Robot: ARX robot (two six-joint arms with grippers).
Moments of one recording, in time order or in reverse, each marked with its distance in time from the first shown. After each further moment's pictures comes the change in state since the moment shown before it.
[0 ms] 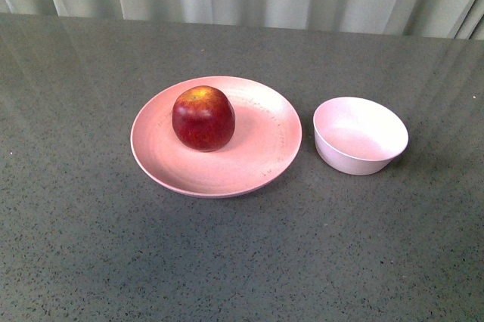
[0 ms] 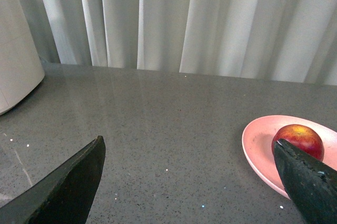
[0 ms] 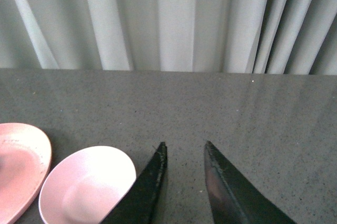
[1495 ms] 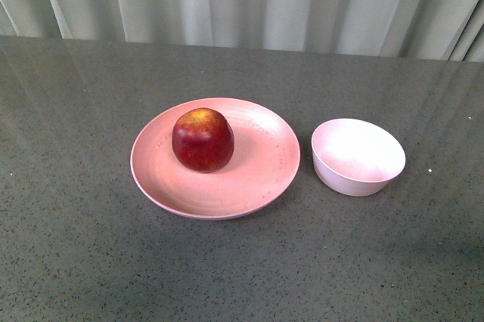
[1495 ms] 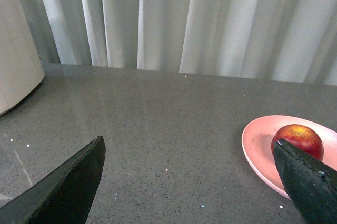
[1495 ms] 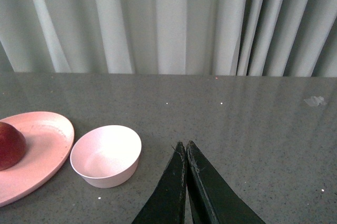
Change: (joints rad) left arm 0.000 0.000 0.000 0.000 0.000 0.000; right arm 0.000 -1.073 -0.188 -0.847 0.002 -0.010
